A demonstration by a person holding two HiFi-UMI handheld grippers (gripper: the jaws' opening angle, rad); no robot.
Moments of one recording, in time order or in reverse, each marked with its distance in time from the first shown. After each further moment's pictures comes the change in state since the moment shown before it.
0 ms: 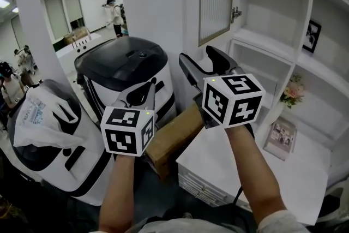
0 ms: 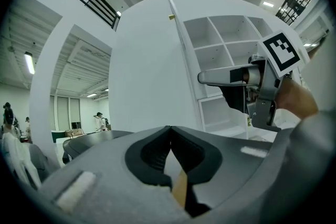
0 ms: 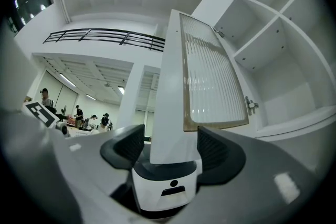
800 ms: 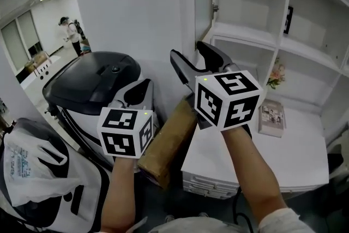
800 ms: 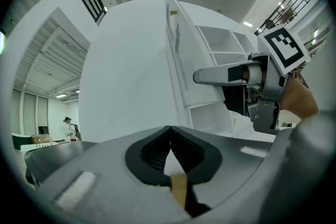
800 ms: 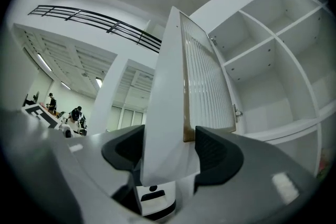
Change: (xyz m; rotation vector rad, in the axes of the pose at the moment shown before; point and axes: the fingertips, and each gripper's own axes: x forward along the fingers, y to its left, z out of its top) left arm 0.066 0.017 0.013 0.023 -0.088 -0.296; right arm 0.032 -0.008 0.004 -0.064 -0.011 -0.263
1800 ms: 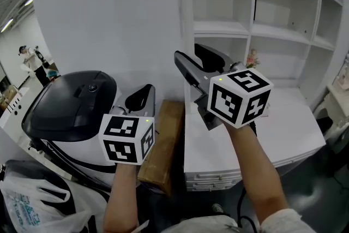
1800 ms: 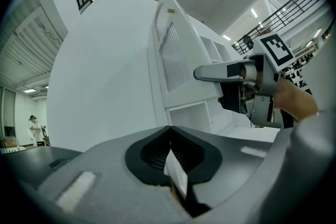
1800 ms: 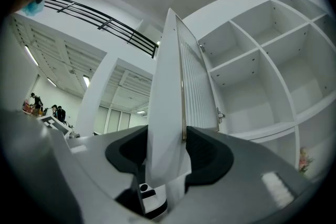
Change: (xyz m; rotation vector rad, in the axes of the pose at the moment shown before) left arm 0.025 -0.026 -0.001 0.017 -0.044 -0.305; right arm -0.028 -0.019 0.006 0.003 -0.019 -0.156
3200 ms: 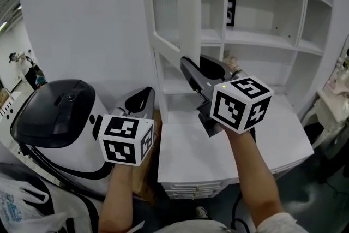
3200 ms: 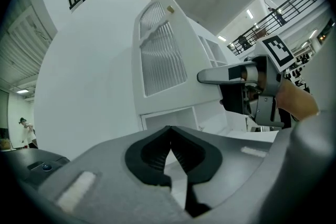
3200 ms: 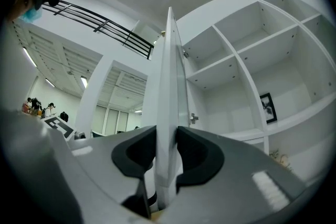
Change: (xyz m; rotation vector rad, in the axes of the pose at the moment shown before) left arm 0.067 -0.092 0.024 0.015 -0.013 -0.051; right arm -0.065 -0.096 0.016 0.005 0.011 -0.024
